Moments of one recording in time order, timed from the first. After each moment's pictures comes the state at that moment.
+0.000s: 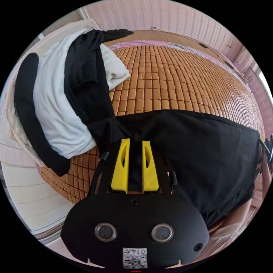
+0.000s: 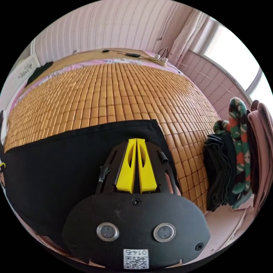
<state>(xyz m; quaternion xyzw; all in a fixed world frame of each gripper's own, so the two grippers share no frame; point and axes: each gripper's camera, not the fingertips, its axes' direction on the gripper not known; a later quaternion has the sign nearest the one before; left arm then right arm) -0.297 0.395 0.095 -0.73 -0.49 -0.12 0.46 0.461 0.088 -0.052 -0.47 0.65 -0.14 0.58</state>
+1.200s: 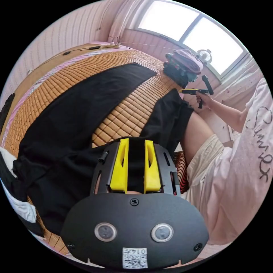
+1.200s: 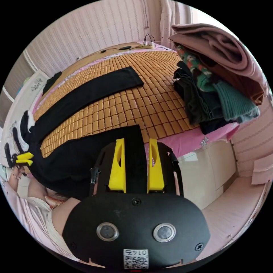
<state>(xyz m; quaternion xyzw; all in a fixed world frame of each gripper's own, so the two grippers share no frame) -0.062 0.503 0.210 -0.79 0.00 -0.09 0.61 0.325 0.052 -0.268 -0.47 0.61 -0.02 0.64</state>
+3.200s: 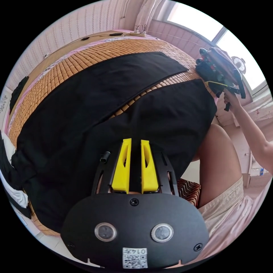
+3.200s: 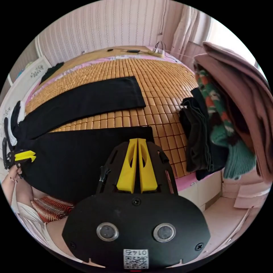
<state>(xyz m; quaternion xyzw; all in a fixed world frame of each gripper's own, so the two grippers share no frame) -0.024 0.549 0.208 -0.82 -0.12 -0.09 0.56 0.435 0.135 -0.137 -0.53 0.63 -0.10 0.56</state>
